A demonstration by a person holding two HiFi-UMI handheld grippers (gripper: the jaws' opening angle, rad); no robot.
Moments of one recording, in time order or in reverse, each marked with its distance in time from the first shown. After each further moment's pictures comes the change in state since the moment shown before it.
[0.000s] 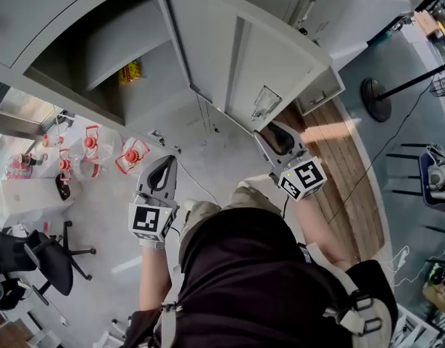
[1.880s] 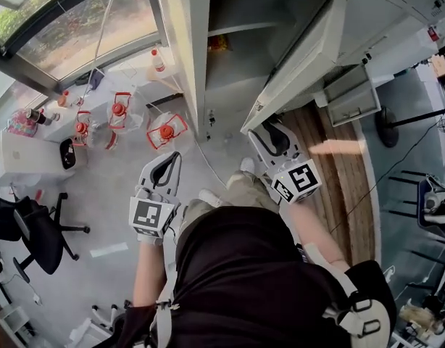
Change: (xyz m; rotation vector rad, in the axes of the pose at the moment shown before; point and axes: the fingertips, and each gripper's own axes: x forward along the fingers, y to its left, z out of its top) left arm -0.181 0.151 -0.065 -0.056 -0.050 0.090; right arm 0.138 0.240 0.000 -0.080 0.016 0.127
